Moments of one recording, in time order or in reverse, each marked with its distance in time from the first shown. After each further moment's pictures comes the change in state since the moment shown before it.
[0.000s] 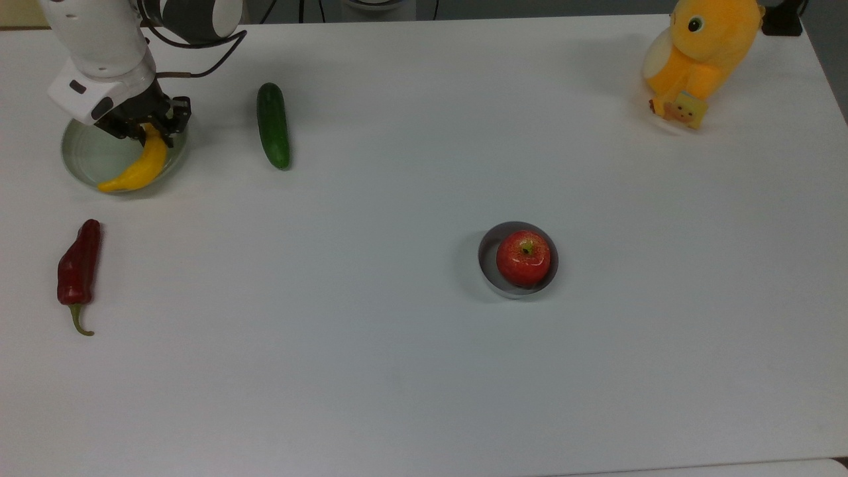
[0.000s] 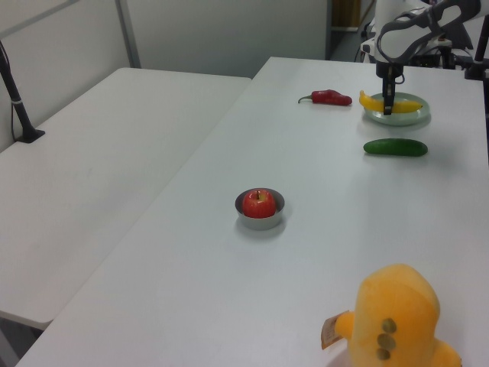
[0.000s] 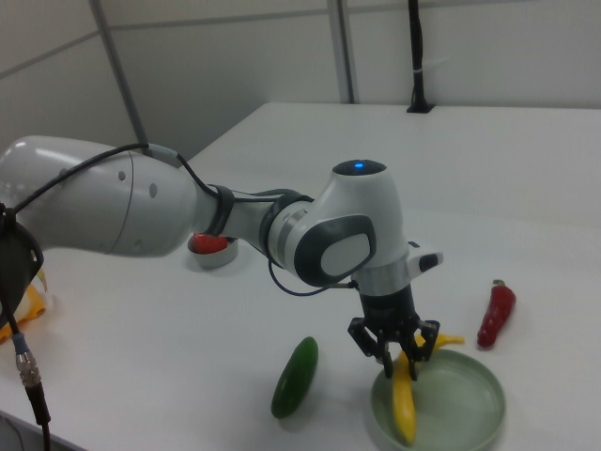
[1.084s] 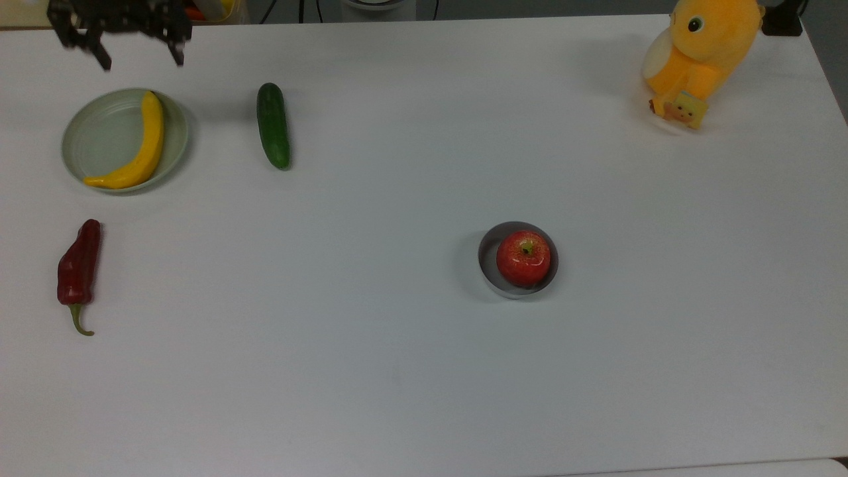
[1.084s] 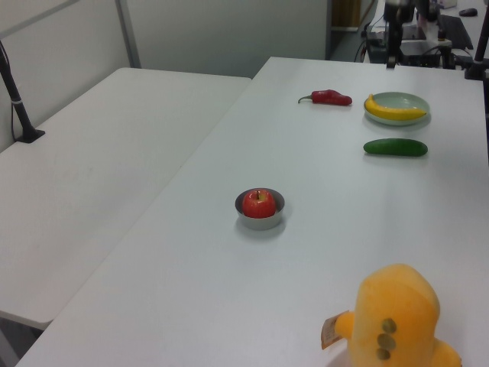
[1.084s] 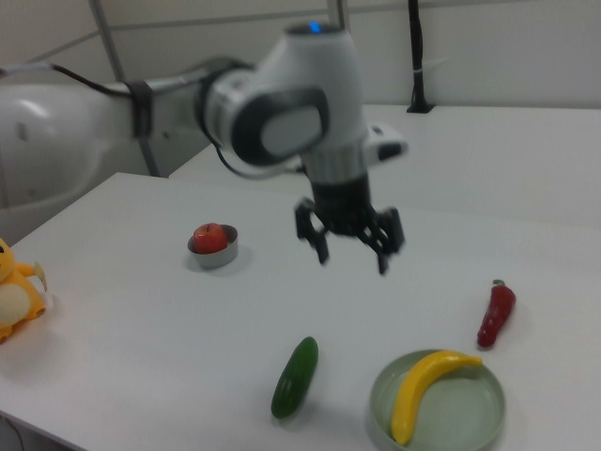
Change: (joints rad) arm 0.037 -0.243 0.000 0.155 0.091 -0.359 0.104
